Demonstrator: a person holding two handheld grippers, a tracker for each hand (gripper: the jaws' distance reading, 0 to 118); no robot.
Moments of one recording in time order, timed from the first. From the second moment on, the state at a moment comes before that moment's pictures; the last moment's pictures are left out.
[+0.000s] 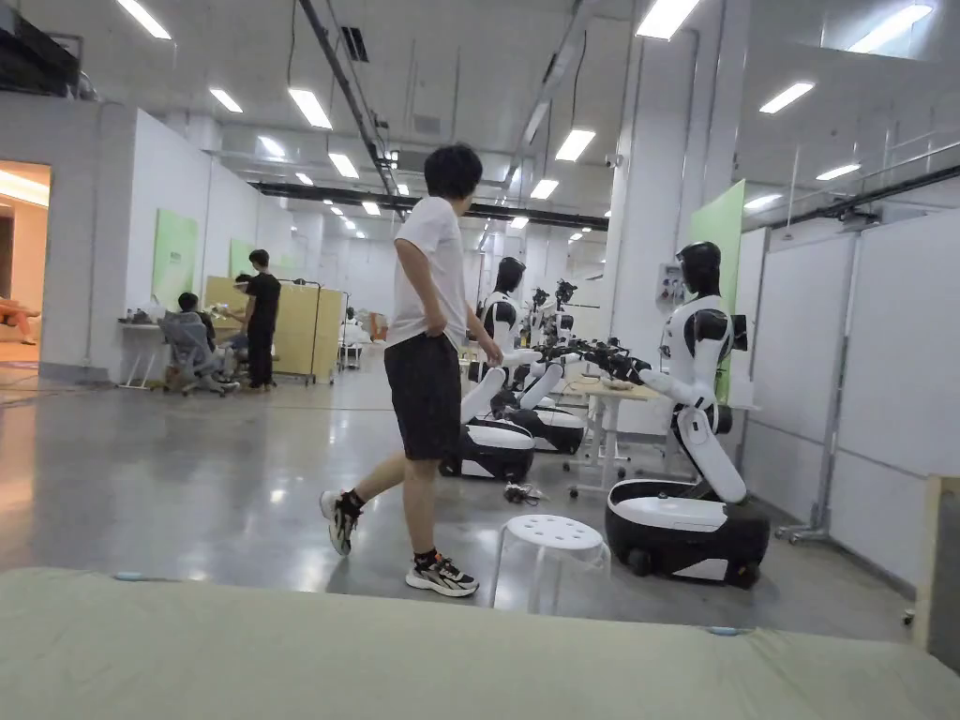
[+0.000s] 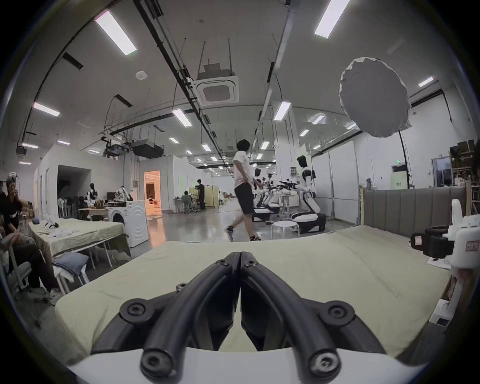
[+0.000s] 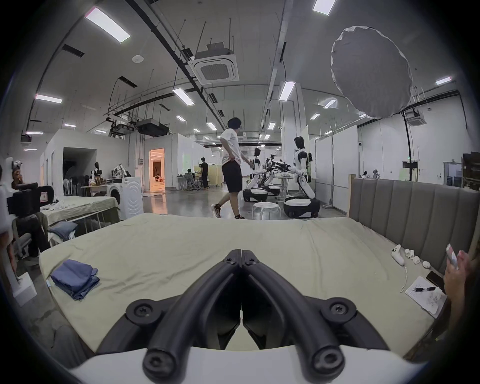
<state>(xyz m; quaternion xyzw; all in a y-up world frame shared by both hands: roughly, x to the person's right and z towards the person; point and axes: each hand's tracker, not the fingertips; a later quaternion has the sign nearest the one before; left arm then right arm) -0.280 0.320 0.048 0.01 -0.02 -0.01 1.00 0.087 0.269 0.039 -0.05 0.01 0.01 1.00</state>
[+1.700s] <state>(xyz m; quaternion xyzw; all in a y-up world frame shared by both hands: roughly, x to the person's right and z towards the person) -0.280 0.322 0.061 0.02 -0.05 0.02 1.00 0.066 0.307 0.041 -0.12 -0.01 -0.16 0.98</state>
